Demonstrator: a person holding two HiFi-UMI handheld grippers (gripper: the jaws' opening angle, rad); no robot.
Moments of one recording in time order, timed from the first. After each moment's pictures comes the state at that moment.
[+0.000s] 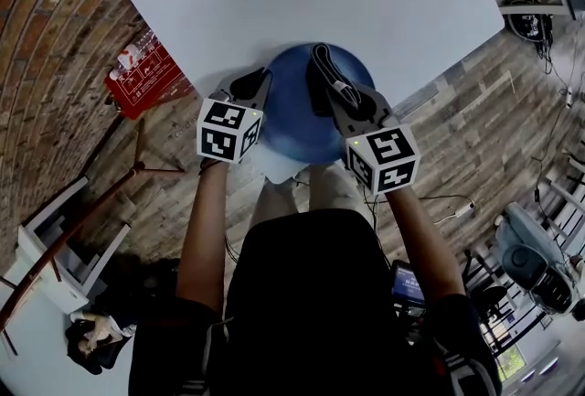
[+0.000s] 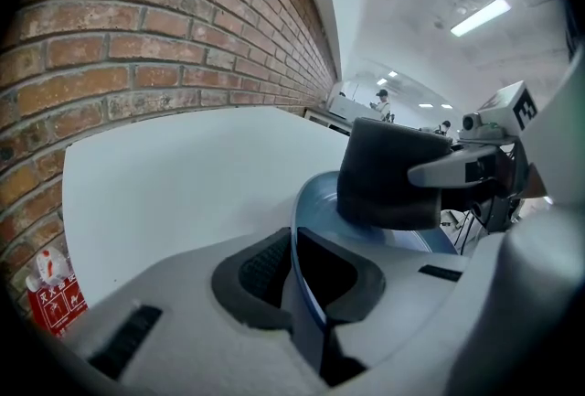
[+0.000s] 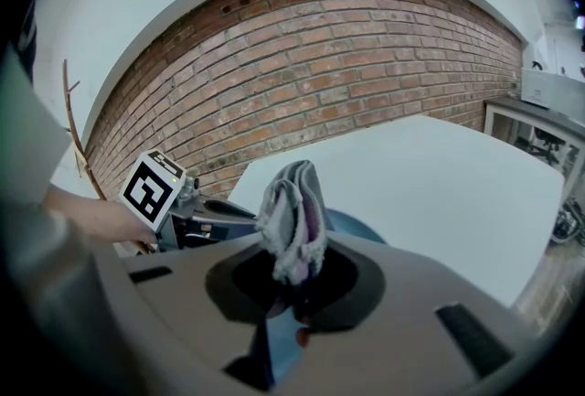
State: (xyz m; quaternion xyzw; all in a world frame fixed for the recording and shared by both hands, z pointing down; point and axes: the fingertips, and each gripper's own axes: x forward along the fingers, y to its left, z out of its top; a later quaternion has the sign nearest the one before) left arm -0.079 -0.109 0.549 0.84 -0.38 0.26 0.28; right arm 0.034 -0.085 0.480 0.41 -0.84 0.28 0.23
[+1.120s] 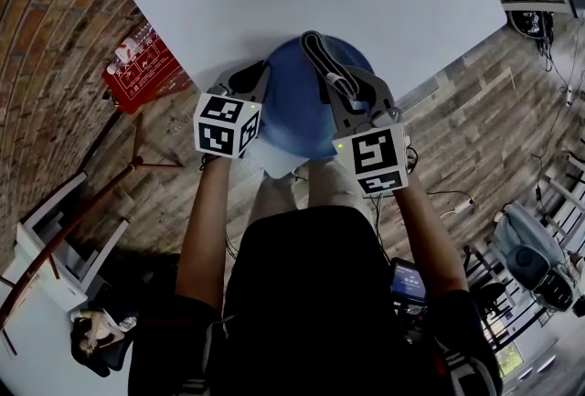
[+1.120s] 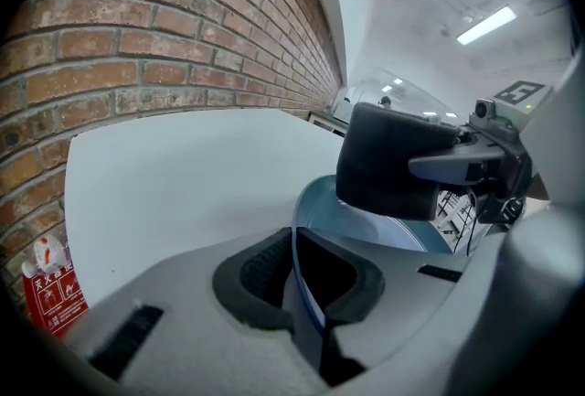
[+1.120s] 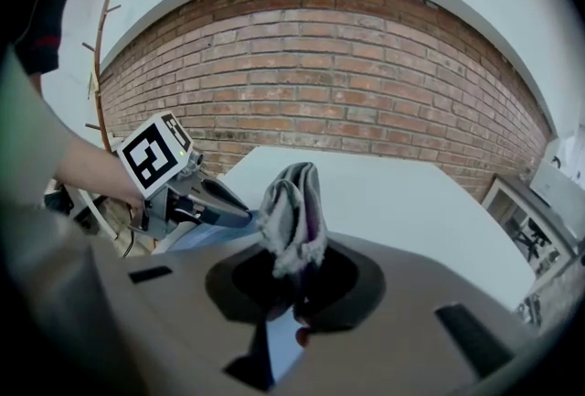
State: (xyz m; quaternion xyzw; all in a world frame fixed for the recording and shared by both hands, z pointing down) left arm -0.081 -0.108 0.548 0.83 -0.39 0.24 0.30; right arm 0.023 -0.095 0.458 0.40 -0.85 0.11 0.32
